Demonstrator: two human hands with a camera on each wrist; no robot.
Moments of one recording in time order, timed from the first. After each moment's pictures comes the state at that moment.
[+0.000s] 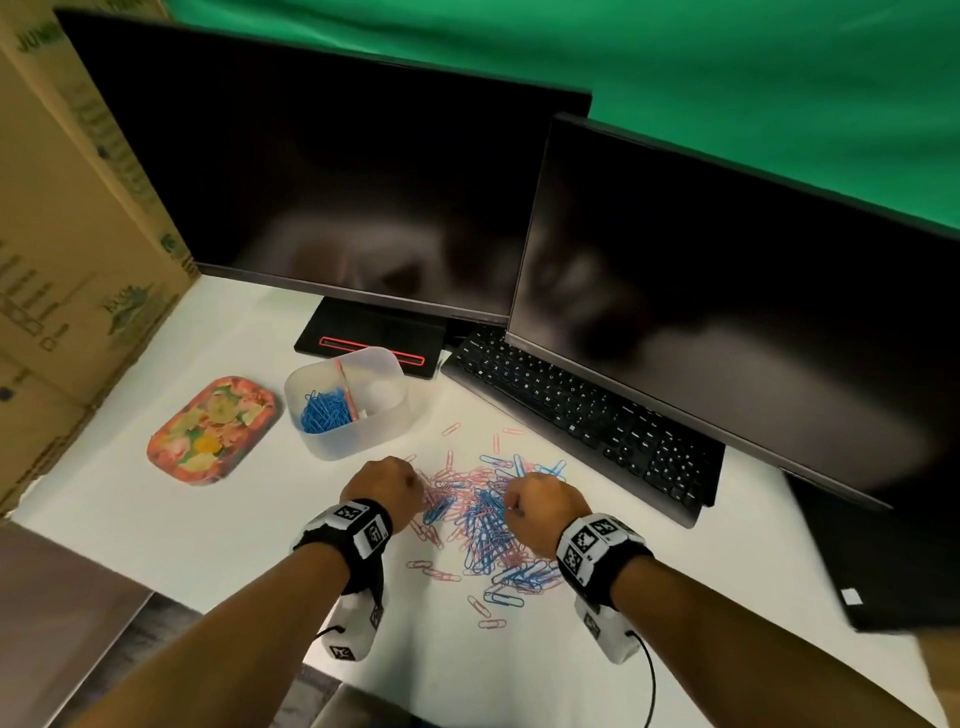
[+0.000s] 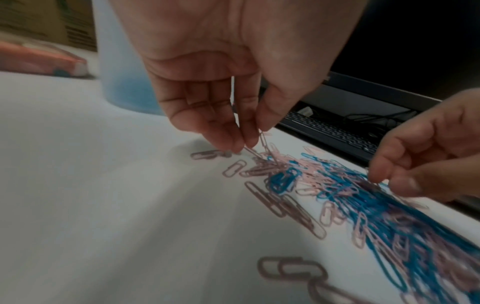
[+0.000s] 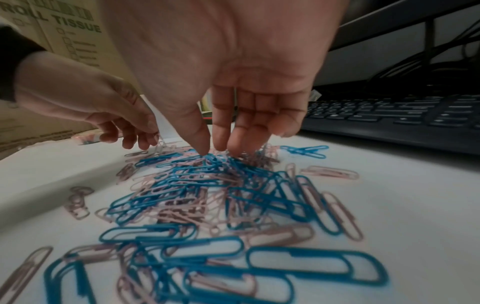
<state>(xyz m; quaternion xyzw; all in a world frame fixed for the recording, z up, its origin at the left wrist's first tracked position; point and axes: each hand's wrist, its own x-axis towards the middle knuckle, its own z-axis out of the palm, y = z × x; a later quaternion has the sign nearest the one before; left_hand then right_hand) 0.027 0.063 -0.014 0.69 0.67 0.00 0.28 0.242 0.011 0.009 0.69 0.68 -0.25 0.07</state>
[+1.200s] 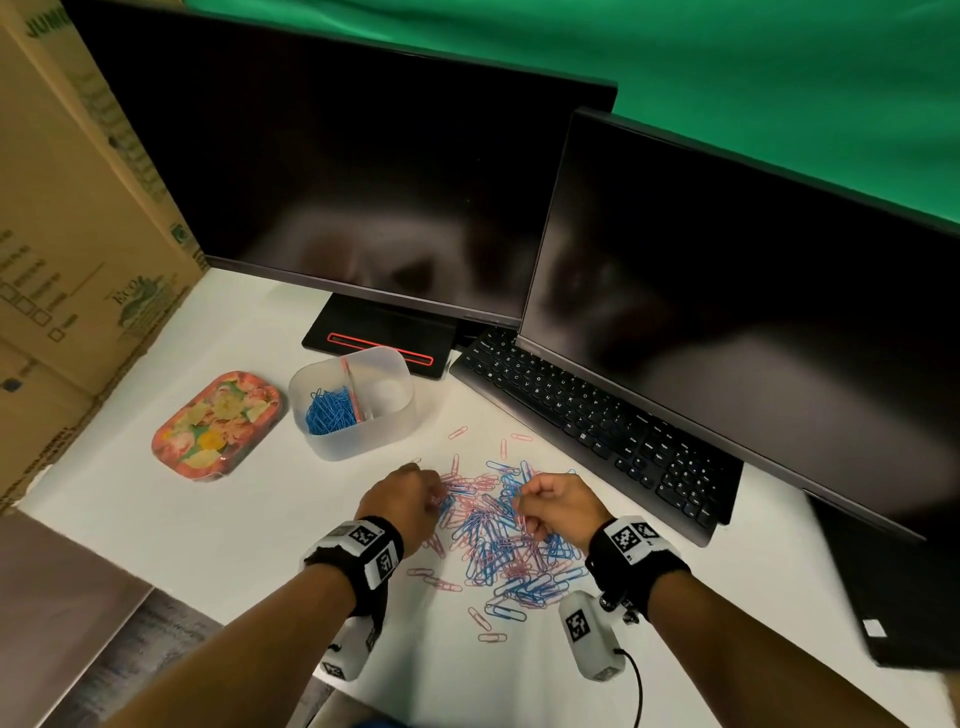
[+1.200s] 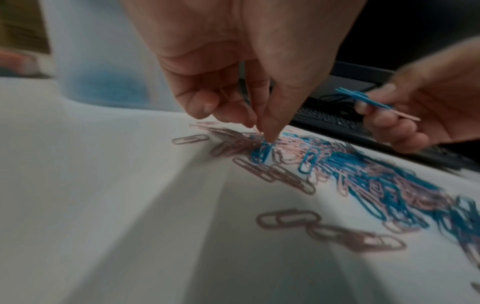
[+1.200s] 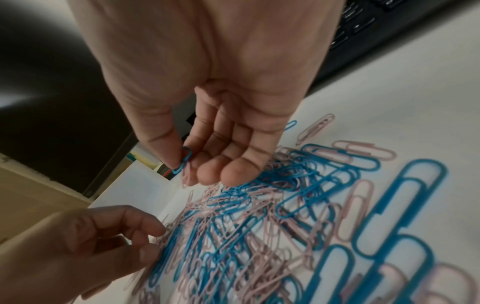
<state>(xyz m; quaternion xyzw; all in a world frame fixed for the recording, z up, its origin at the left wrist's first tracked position) 0.036 0.053 -0.028 0.73 0.62 0.03 0.28 0.264 0.022 -0.004 0.65 0.41 -0.59 -0.25</state>
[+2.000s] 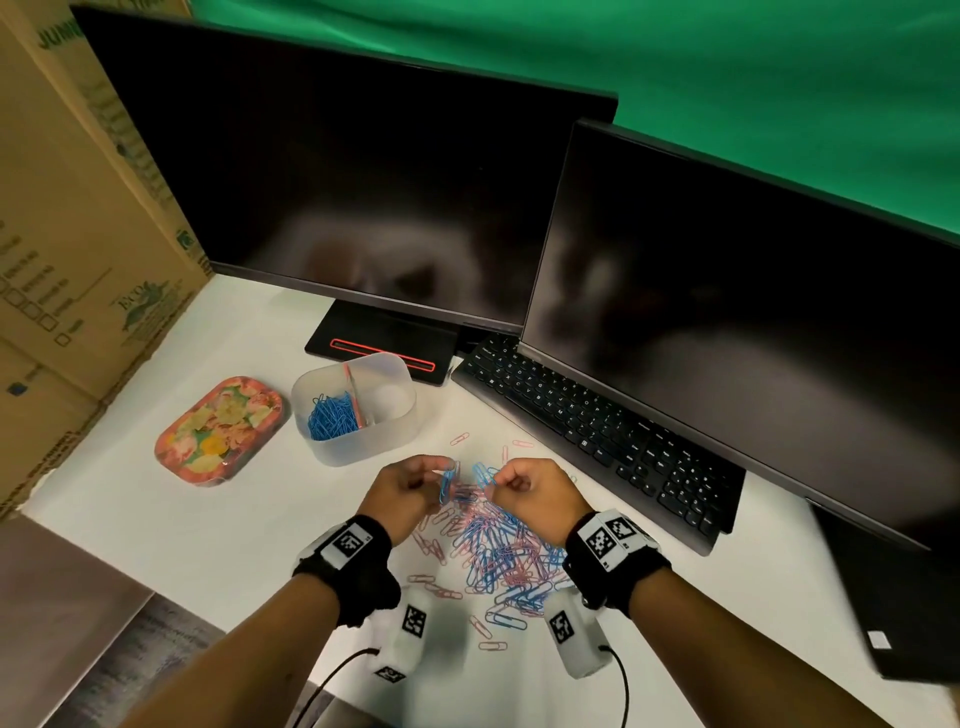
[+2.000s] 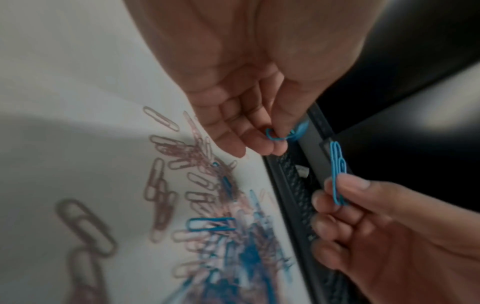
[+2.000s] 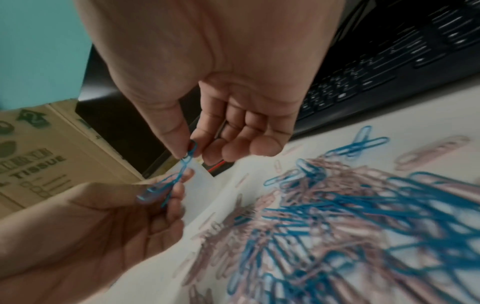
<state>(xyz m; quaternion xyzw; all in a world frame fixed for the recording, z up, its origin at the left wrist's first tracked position) 0.040 0.053 0.001 0.43 0.57 0.30 0.63 0.235 0.037 0.010 0.64 0.53 -0.48 -0.26</state>
